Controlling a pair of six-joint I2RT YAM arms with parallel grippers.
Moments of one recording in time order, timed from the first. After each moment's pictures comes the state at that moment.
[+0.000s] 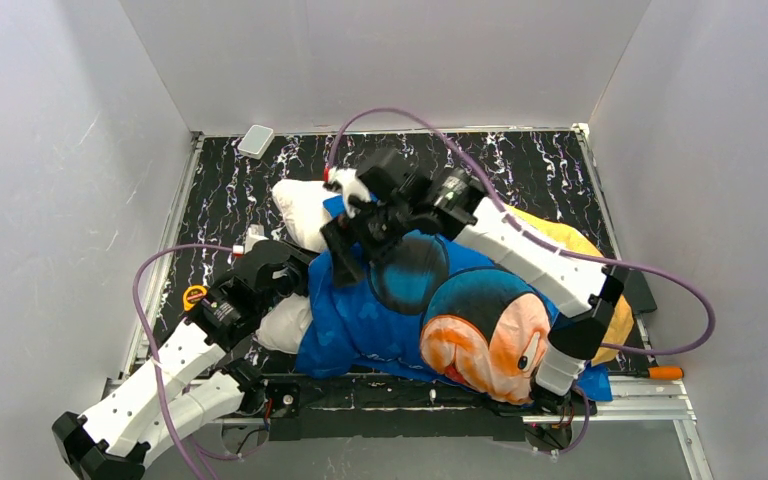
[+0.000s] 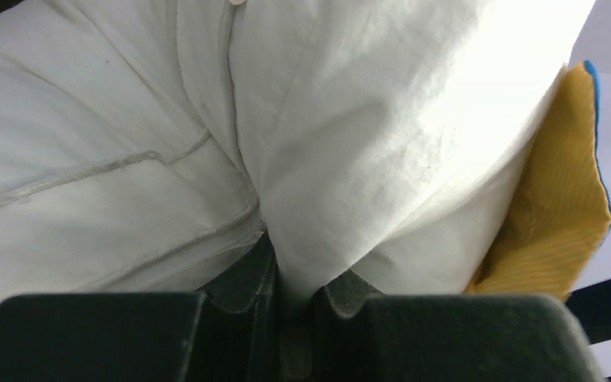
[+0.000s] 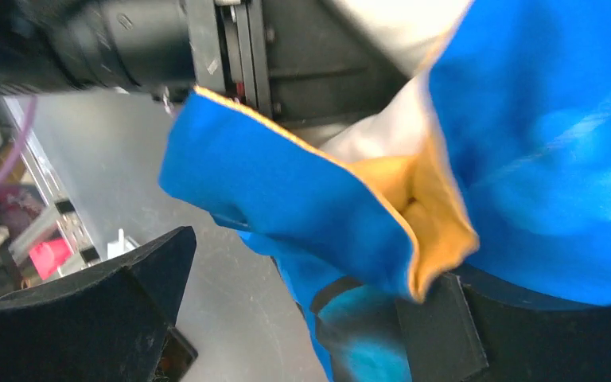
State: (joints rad) left arm -0.69 0.74 0.73 -0.52 -0.18 -1.52; right arm 1.02 1.72 2.03 -1.10 -0.38 0.29
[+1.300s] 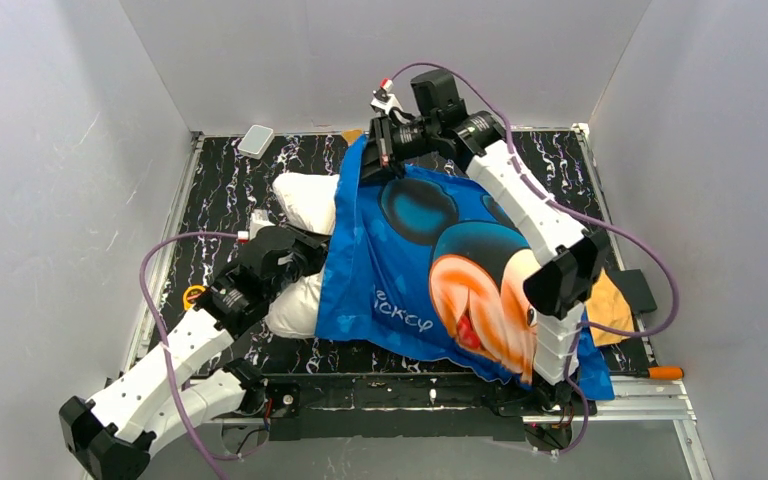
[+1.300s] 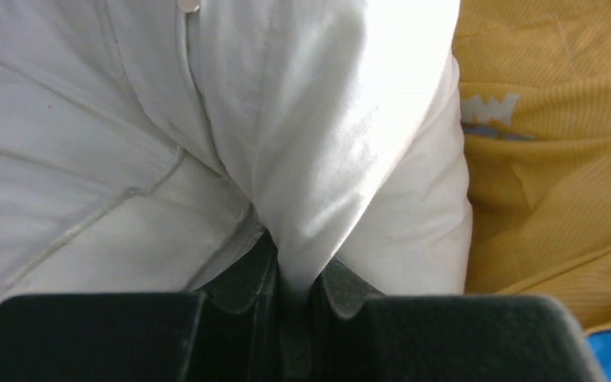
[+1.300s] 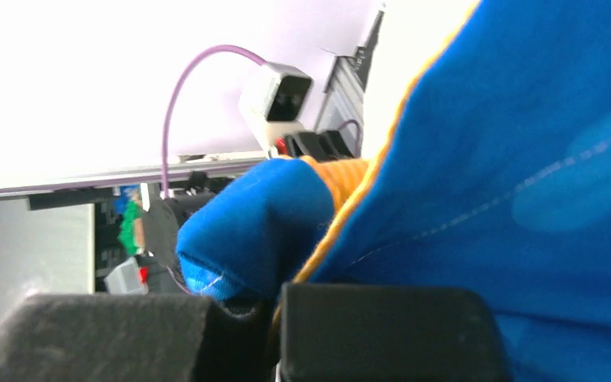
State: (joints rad) left arm -0.68 0.82 0.78 -0.42 -0.19 -1.52; right arm 0.64 1.90 2.13 -0.78 -0.90 0.83
